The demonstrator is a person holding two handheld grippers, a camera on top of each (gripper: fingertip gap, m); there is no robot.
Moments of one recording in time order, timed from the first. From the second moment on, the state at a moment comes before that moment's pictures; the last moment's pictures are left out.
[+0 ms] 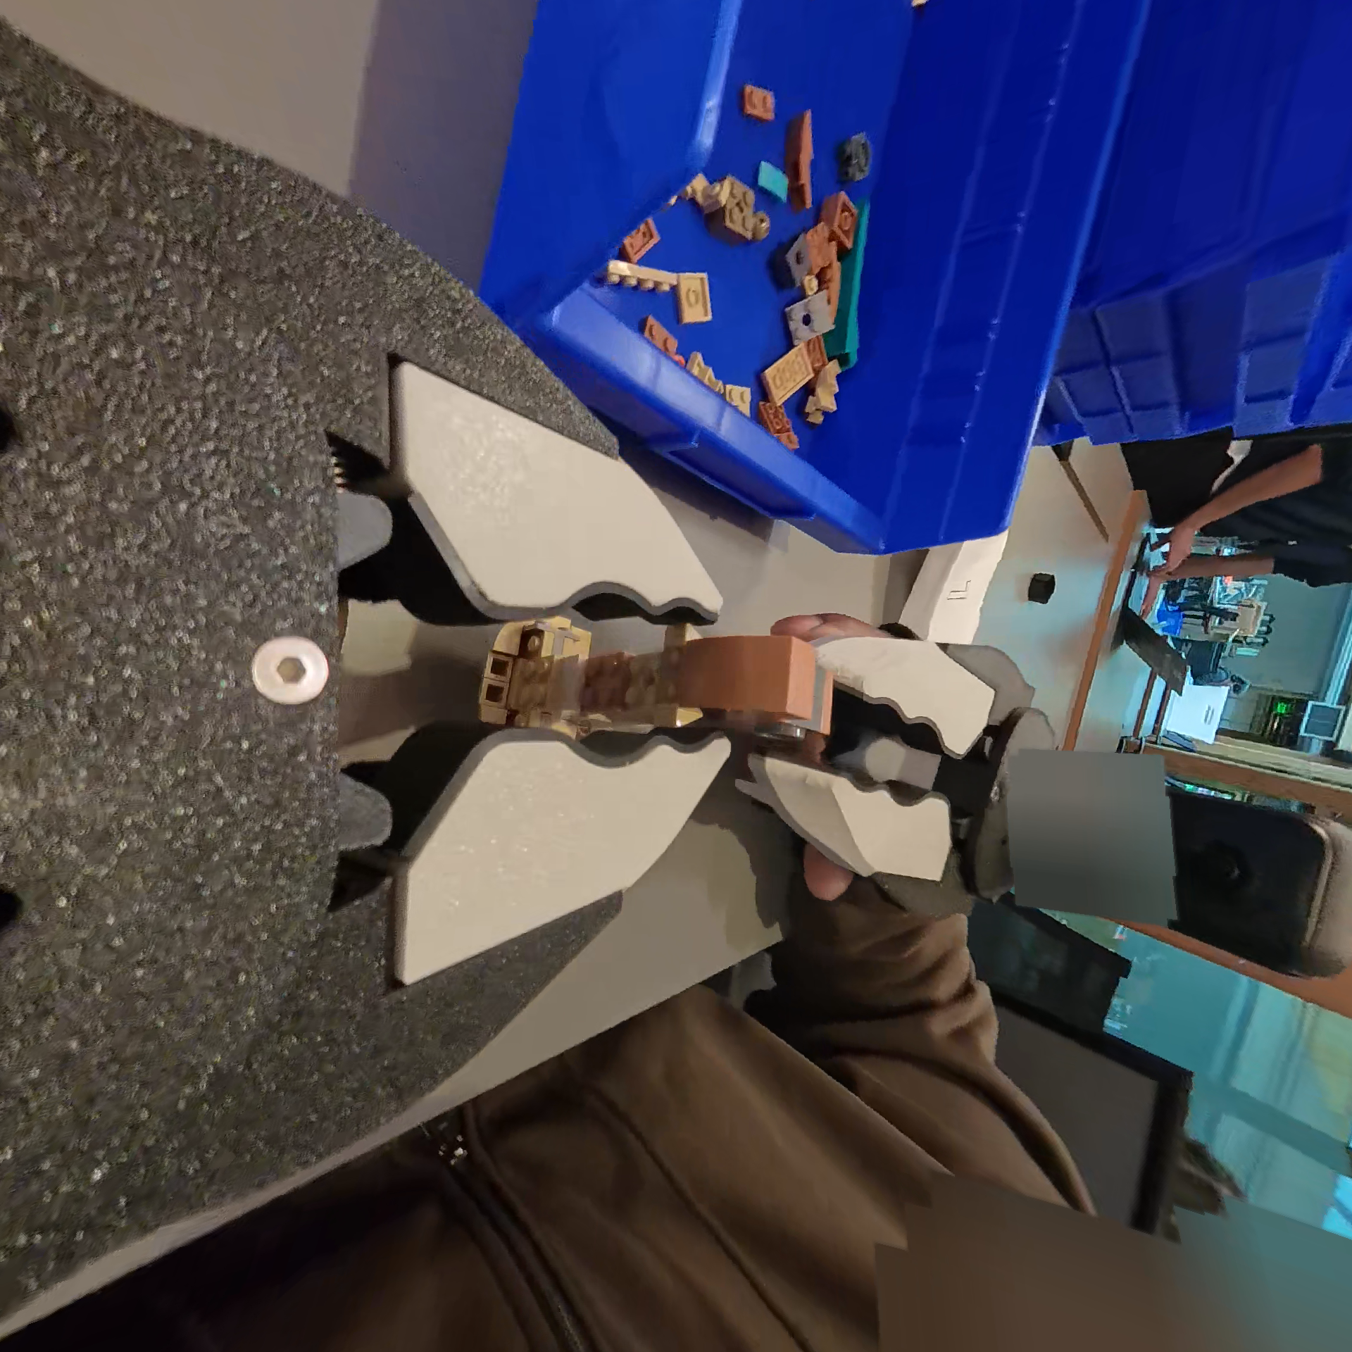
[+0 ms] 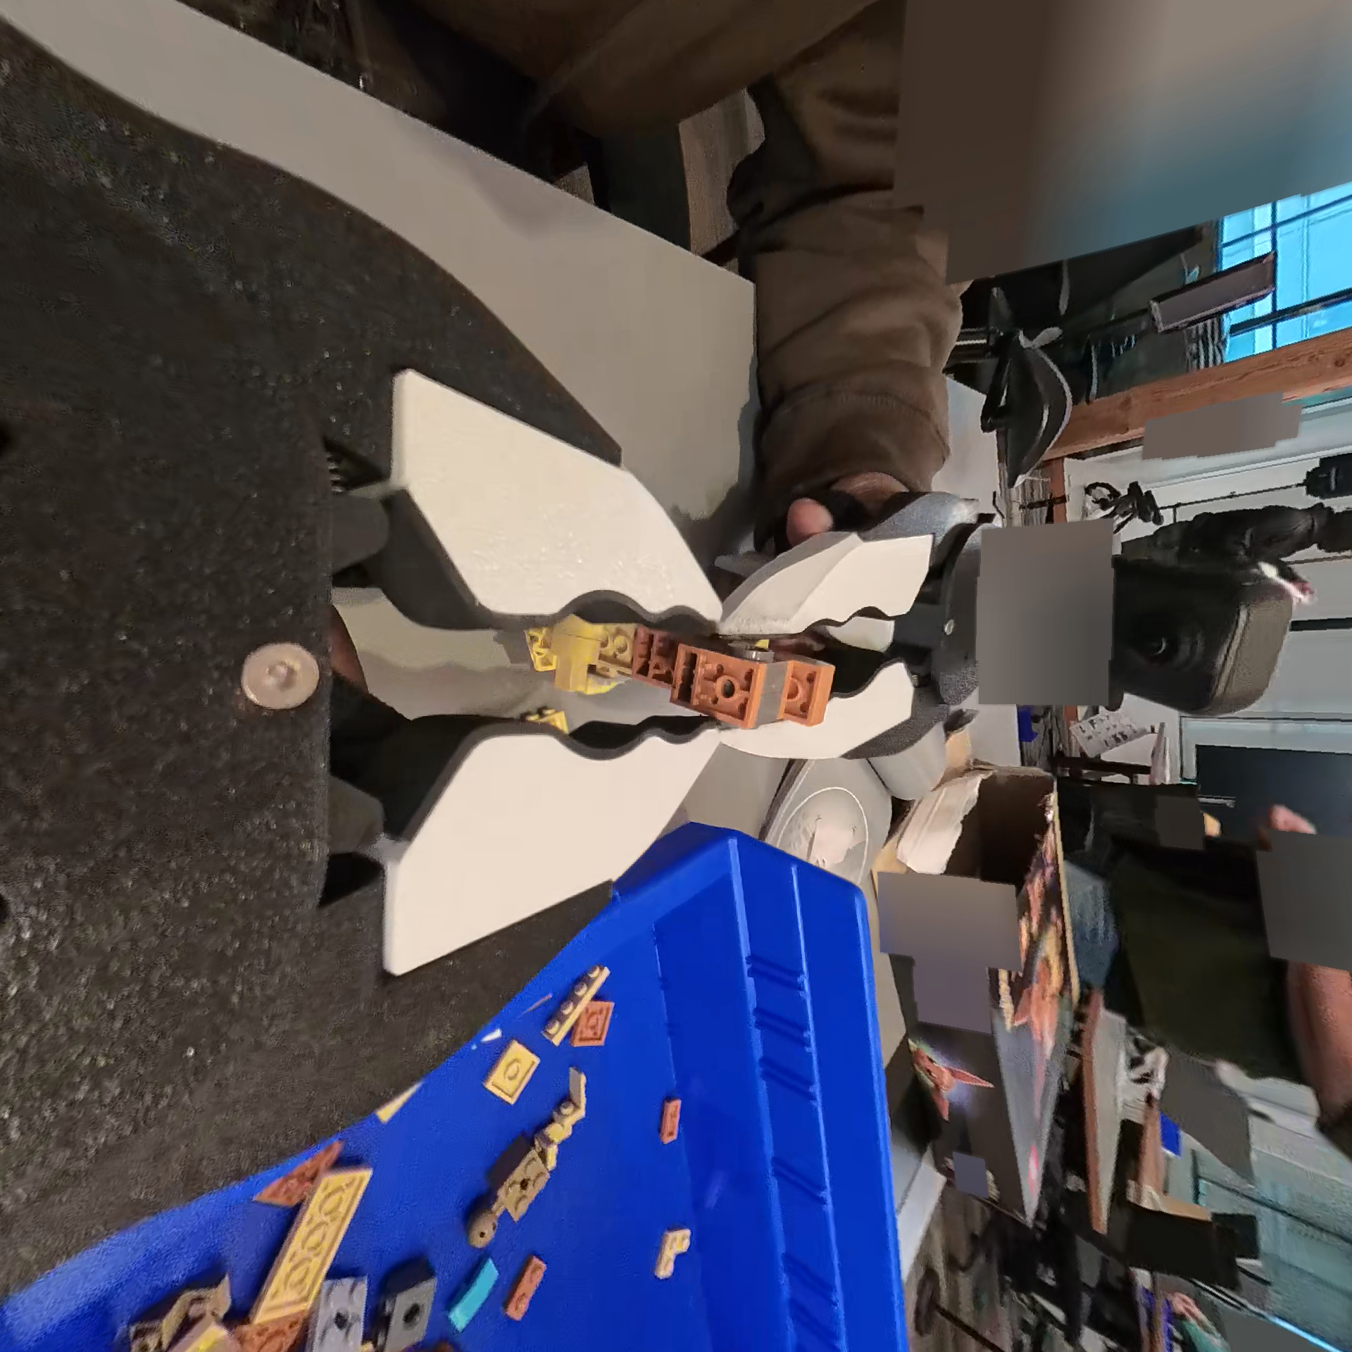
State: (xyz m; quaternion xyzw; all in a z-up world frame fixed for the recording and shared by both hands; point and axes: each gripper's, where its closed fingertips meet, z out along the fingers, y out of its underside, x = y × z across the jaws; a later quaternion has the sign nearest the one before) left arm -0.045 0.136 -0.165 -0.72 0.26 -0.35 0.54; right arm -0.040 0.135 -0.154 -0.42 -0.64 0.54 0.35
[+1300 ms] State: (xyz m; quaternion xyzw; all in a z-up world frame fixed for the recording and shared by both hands) left arm -0.042 0.133 -0.165 -0.70 0.23 -0.42 0.53; right arm -0.042 0.131 -0.163 -0.49 -0.58 0.62 0.20
